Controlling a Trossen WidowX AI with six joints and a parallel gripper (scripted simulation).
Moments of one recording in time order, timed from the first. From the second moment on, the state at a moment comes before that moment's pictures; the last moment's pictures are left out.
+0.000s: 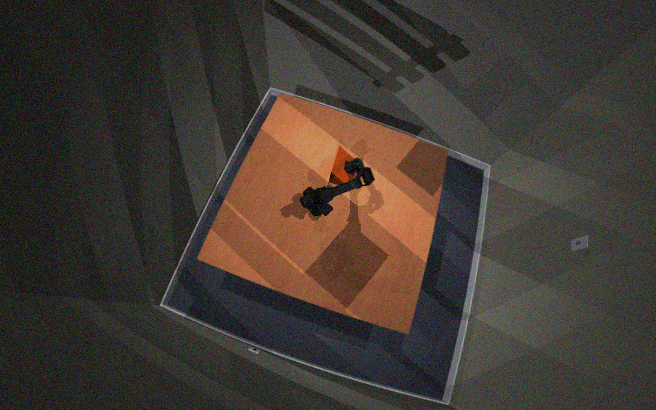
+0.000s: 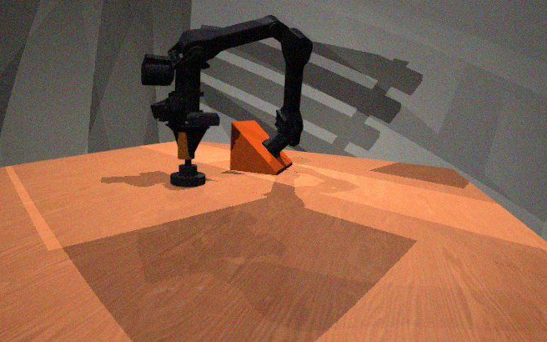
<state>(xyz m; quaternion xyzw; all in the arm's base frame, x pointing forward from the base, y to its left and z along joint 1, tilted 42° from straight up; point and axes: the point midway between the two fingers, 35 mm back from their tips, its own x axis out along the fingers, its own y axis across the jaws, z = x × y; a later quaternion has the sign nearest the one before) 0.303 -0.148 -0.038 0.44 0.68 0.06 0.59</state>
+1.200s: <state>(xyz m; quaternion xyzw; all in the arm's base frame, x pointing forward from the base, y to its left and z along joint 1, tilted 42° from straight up) 0.298 -0.145 -0.035 0.50 0.68 -0.02 0.54</state>
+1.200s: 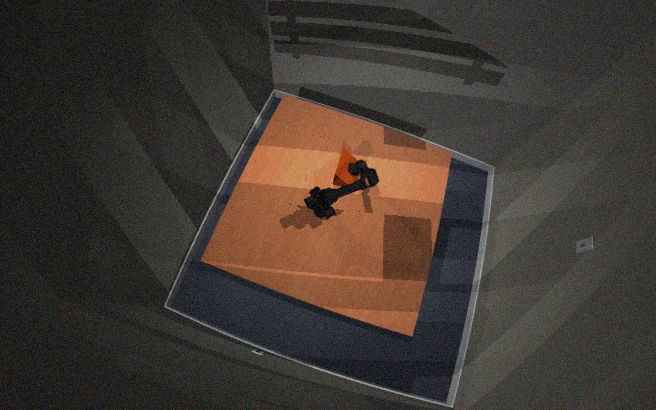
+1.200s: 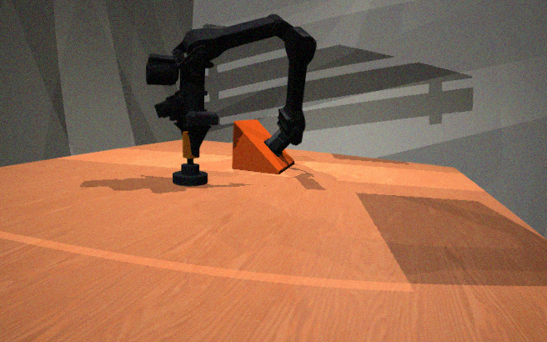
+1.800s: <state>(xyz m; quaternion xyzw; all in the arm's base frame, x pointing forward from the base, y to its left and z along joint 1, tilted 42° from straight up) 0.302 -0.149 -0.036 0.55 0.67 -0.08 0.48</state>
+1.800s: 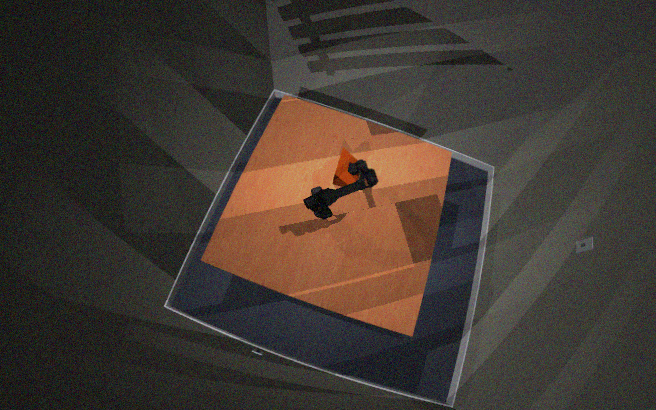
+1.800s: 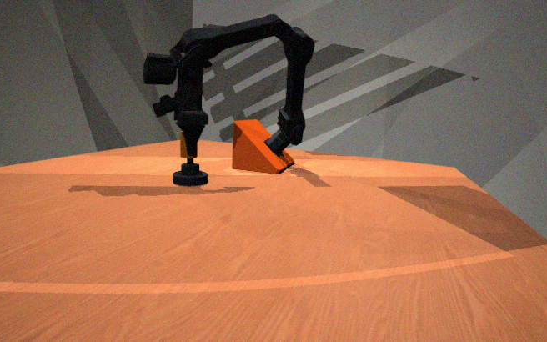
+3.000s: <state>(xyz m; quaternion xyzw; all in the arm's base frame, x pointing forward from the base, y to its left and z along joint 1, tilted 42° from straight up) 0.299 -0.146 -0.036 0.60 0.66 -0.16 0.42</state>
